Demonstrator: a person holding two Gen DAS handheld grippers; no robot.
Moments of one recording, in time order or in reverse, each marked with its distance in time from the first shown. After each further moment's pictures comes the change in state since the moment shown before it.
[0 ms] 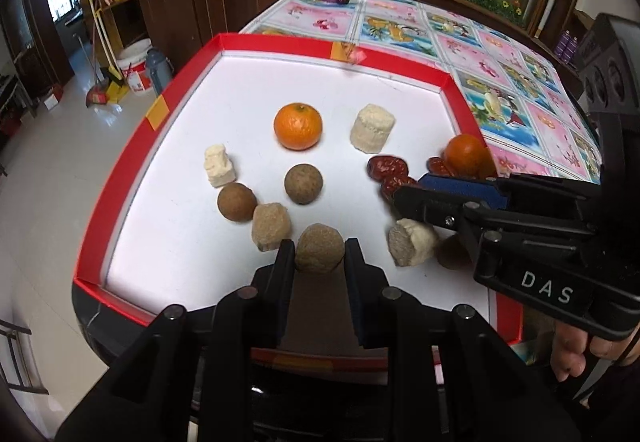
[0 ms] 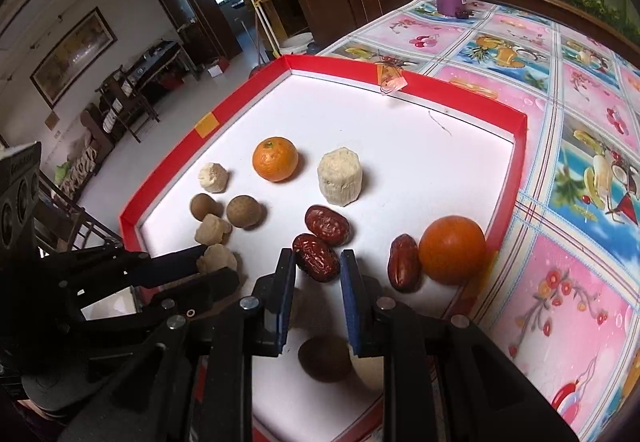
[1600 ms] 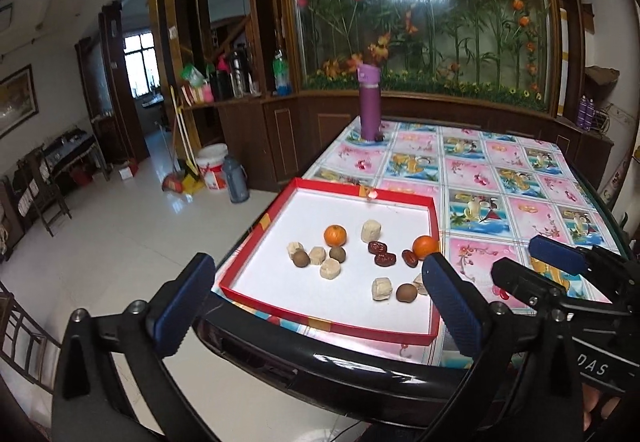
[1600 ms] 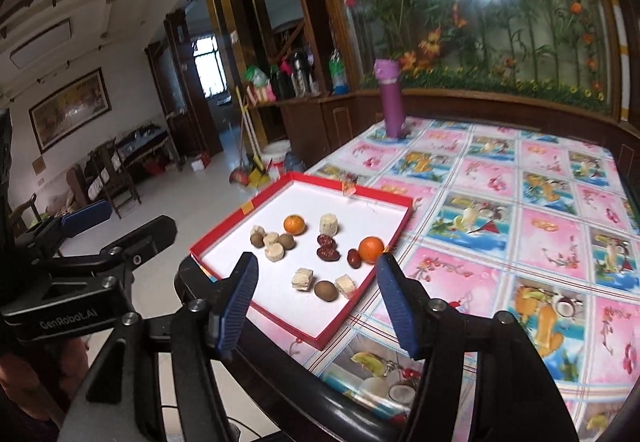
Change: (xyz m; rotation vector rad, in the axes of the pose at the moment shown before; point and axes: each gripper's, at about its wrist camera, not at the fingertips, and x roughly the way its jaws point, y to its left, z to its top) left arm -0.184 -0.051 -0.051 -0.018 -0.468 0.258; right arm -0.189 0.041 -0.090 -0.010 -0.449 -0.143
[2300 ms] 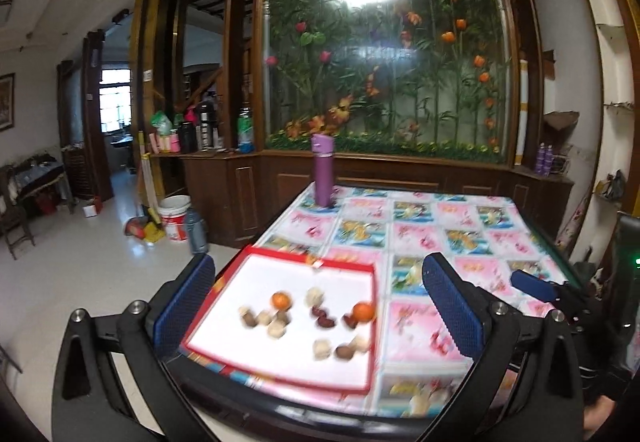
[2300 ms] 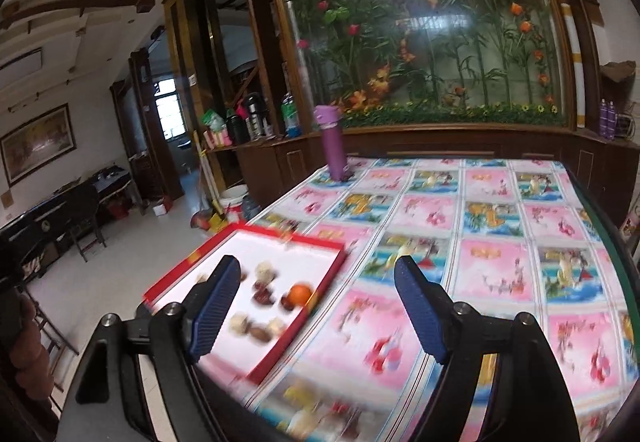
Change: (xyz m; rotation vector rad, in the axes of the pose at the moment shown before) left arm -0.025 -0.023 0.038 -0.026 -0.209 -0.176; right arm -0.009 -0.055 0.023 0.059 -0.148 -0.143
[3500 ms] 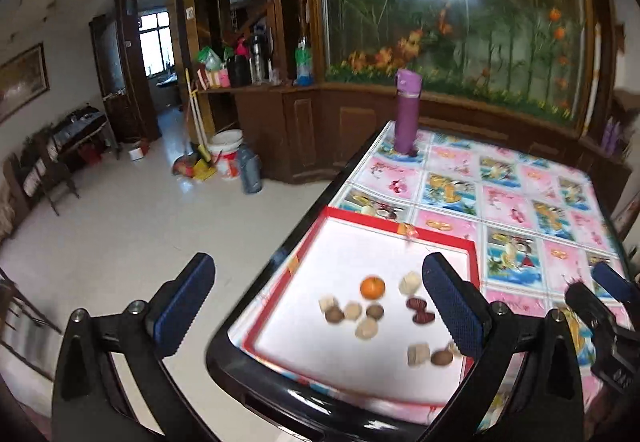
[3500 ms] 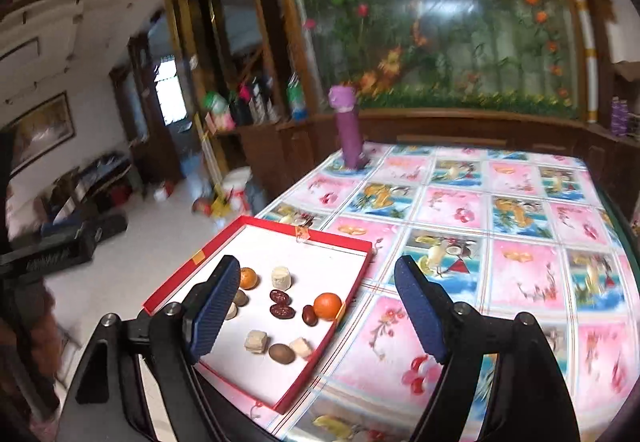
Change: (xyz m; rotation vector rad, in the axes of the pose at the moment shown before) left arm 0.072 0.082 -0.003 -0.065 0.238 0.208; right arm 0.031 0.042 -0.007 -0.001 0.054 -0.009
